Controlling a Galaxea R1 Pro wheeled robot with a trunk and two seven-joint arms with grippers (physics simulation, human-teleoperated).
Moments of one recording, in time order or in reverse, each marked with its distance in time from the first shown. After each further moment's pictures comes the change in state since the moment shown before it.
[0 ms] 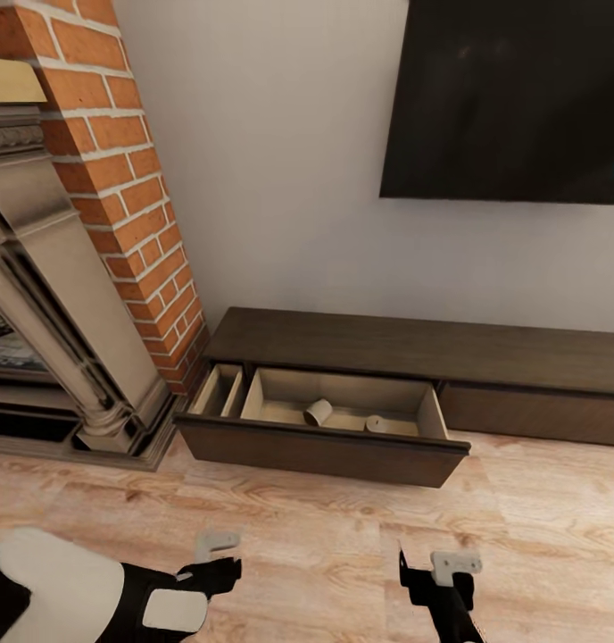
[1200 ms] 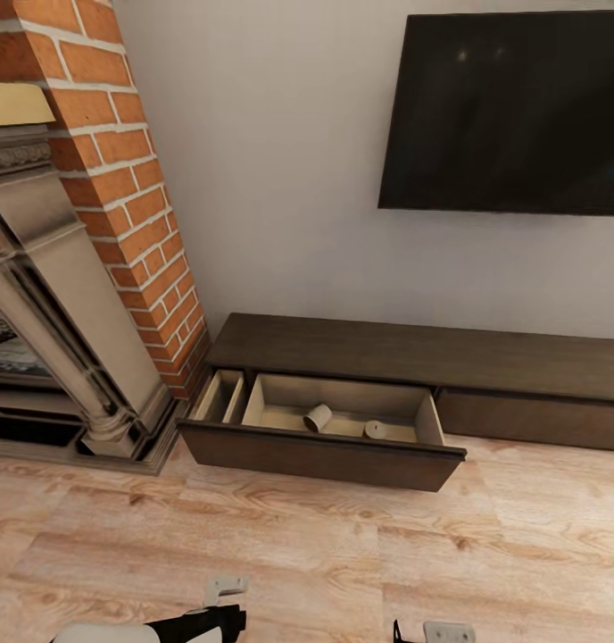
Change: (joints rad) left arm 0.269 -0.245 -0.005 0.621 0.044 0.324 -0.175; right arm -0.052 0.069 0.011 0.493 0.020 -0.299 -0.002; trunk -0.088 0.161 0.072
